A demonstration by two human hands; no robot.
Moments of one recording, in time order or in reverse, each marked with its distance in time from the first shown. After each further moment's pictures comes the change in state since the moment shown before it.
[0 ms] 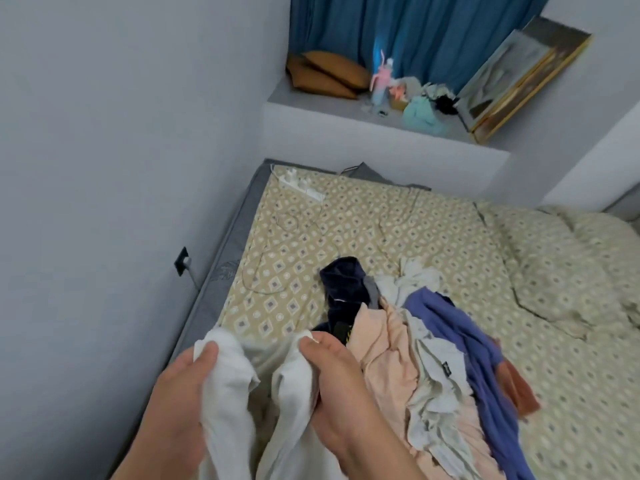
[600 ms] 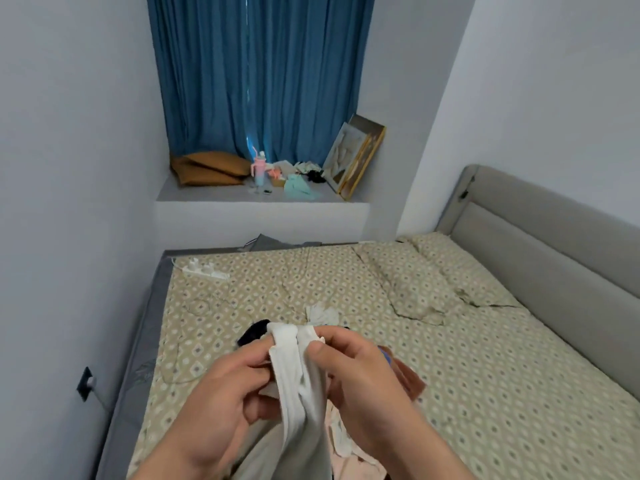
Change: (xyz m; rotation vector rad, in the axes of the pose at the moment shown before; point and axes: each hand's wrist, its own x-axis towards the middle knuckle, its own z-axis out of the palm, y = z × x) left_hand -0.201 0.113 0.122 0.241 -1.041 0.178; right_hand -0.258 -0.117 -0.007 -0.190 0.041 -0.567
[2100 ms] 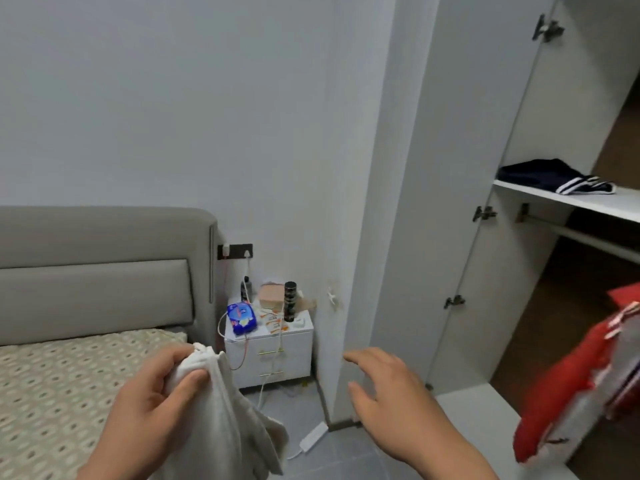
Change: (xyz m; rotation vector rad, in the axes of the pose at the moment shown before) left_hand -0.012 -0.236 0.679 0.335 -1.049 0.345; right_hand -0.619 -0.022 -0.435 -1.084 1.601 0.456
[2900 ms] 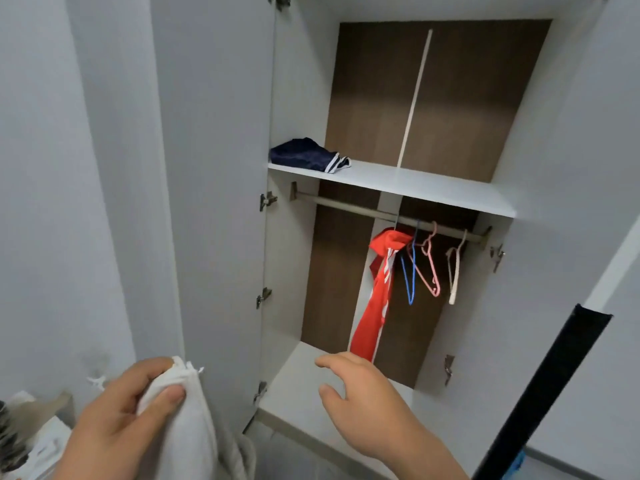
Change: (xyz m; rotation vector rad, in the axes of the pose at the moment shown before) left_hand 0.252 -0.059 0.289 -0.350 -0.787 0.171; right_hand 0.086 0.143 -0.036 -0.056 0.320 0.780
